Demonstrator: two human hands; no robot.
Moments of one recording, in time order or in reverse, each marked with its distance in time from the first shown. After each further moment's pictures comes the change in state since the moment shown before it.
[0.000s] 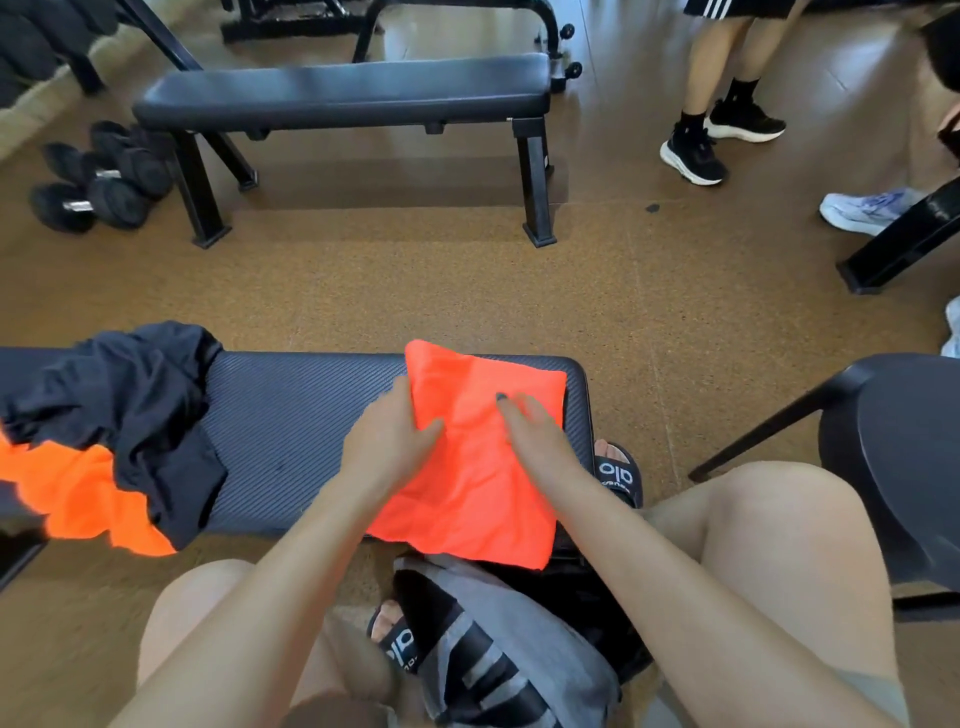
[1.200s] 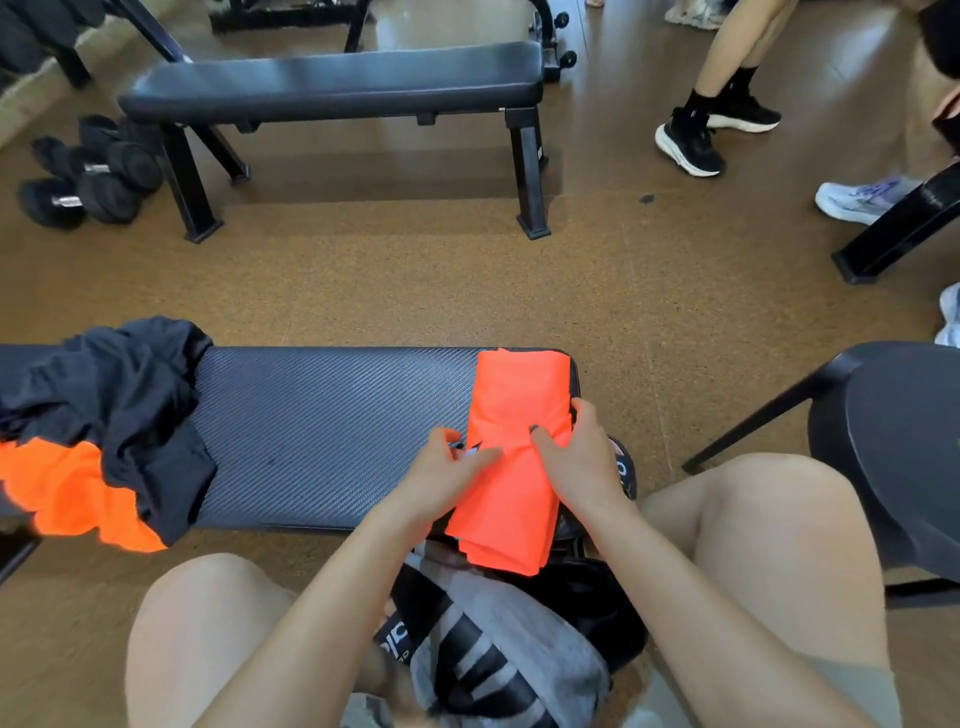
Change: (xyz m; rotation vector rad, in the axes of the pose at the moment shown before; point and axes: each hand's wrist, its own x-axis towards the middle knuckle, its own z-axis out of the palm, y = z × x) left_hand -0.028 0.025 0.056 -0.718 -0.435 -0.340; right_hand -0.012 0.042 -0.036 -0.222 0.299 -0.049
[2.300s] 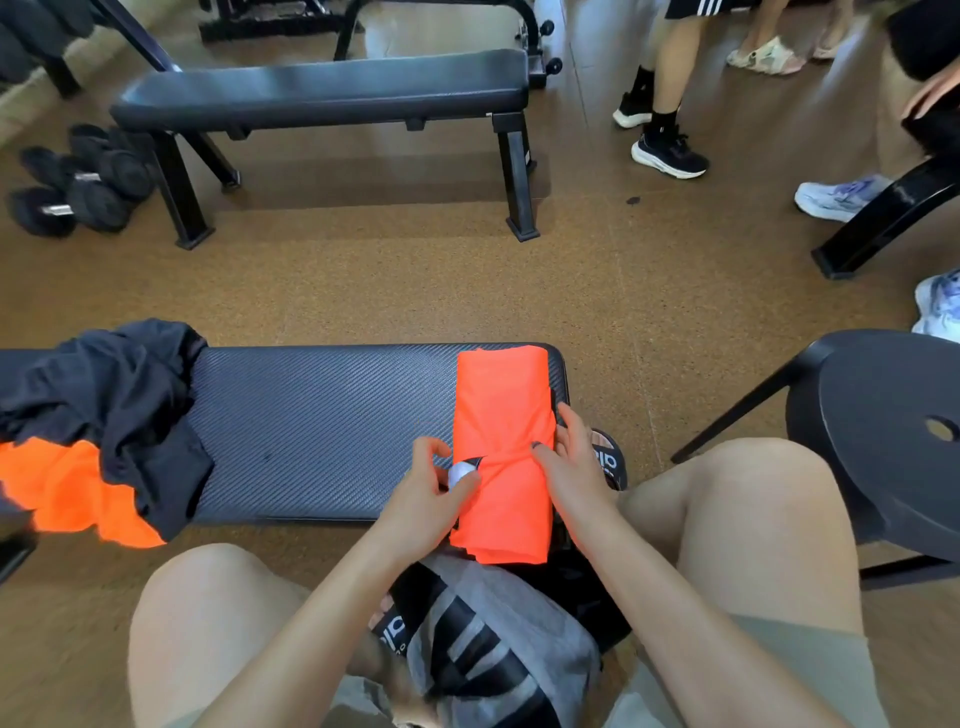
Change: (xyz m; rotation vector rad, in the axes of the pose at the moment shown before) left_hand -0.037 -0.027 -0.001 0.179 0.037 0.213; right_hand -0.024 0.026 0.005 0.516 -0.137 0.065
